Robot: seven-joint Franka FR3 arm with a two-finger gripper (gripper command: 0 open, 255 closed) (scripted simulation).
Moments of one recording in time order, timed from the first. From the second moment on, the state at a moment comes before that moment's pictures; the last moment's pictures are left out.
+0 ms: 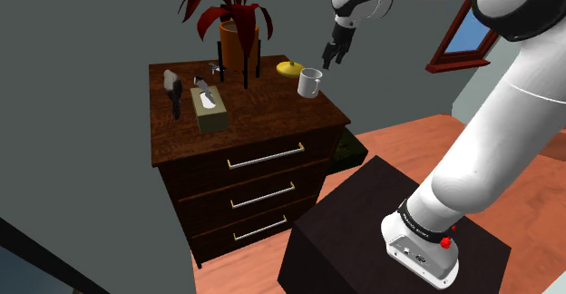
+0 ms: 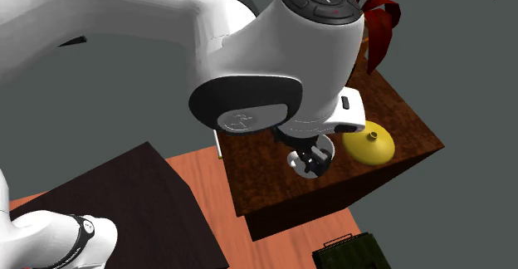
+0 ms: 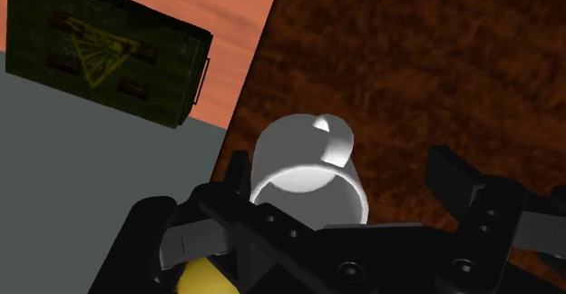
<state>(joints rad) -0.01 0.07 -0.36 -1.95 0.07 2.10 -0.50</state>
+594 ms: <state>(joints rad) -0.09 0.44 -0.34 -1.61 0.24 2.08 -0.62</state>
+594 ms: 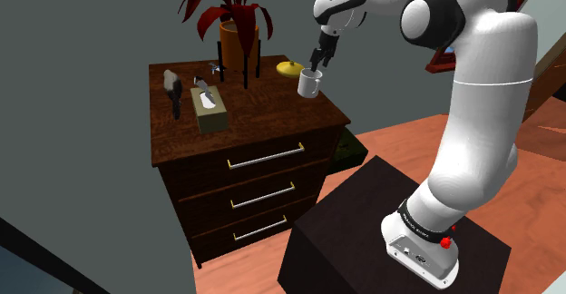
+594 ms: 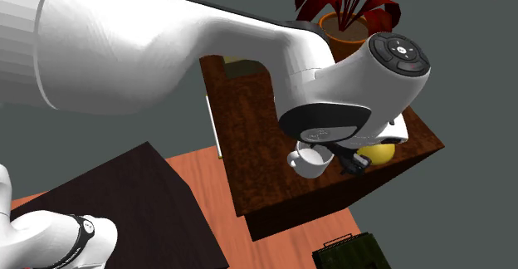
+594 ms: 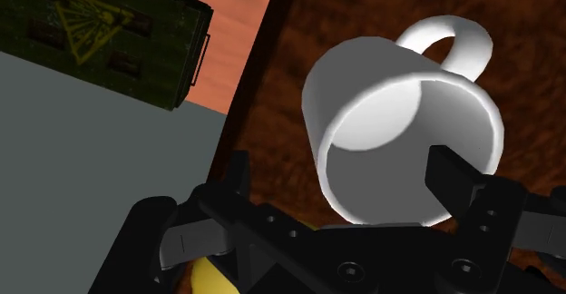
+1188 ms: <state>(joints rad) -0.11 0.52 -0.32 -1.59 0.27 2.15 -0.65</state>
